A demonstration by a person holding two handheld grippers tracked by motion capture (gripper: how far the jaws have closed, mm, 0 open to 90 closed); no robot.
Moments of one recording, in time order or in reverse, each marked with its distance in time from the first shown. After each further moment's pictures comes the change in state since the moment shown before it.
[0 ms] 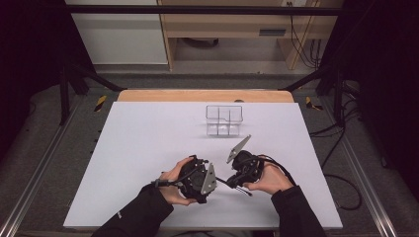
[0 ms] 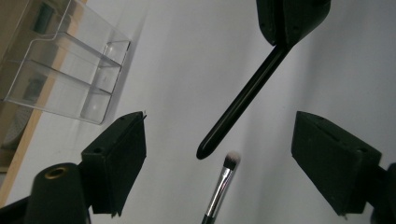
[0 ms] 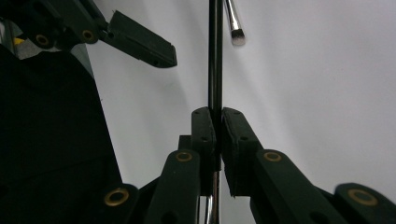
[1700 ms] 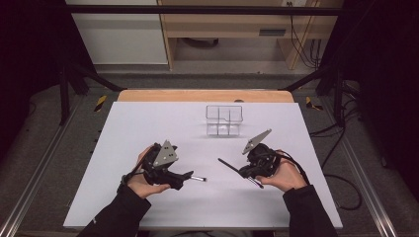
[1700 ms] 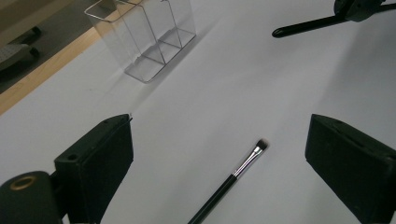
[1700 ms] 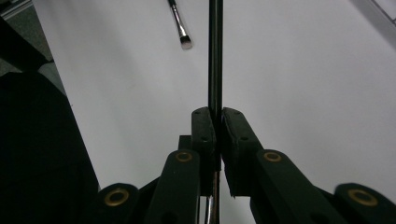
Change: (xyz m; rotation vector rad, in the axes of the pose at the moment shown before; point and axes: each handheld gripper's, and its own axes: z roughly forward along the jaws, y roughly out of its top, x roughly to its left) left arm 0.049 -0.061 -0.043 -0.152 -0.060 -0.480; right arm -0.010 -0.019 -0.036 -0.088 -0.135 0.050
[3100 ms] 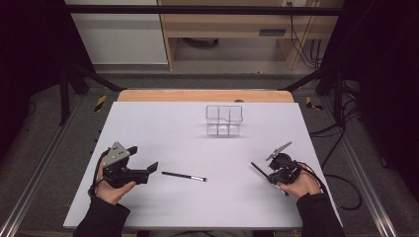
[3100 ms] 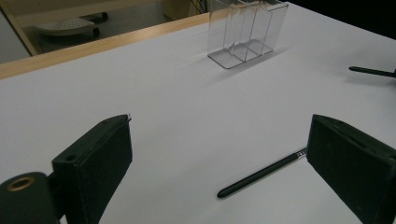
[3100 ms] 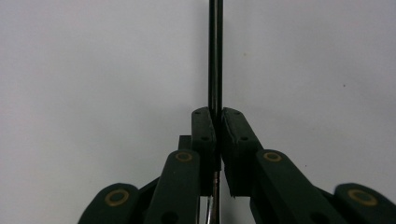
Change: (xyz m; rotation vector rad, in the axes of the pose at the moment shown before) left arm 0.045 -0.074 -0.054 -0.167 0.168 -0.338; right arm -0.042 -0.079 0.018 0.152 -0.231 0.263
